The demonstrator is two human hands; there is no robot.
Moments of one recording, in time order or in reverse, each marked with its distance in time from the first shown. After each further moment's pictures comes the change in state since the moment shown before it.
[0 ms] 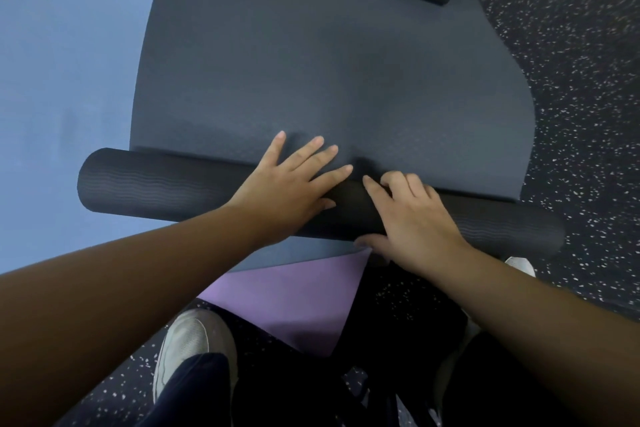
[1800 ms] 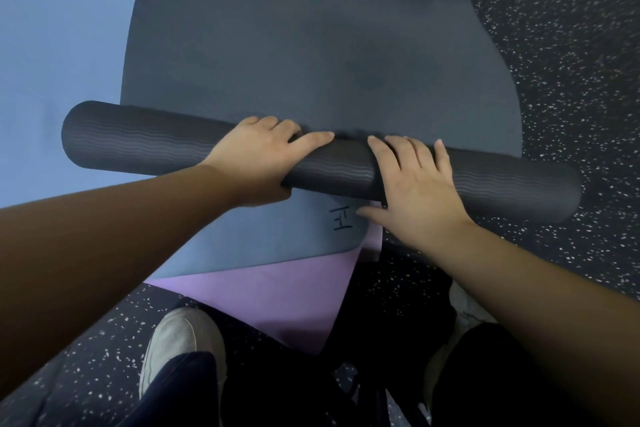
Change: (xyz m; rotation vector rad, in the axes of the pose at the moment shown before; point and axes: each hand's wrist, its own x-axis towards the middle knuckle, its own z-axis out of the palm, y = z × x) left_hand 0.020 -0.035 -0.007 -0.063 0.130 -0.016; right_hand 0.009 0.013 -0.018 -0.082 0.104 0.089
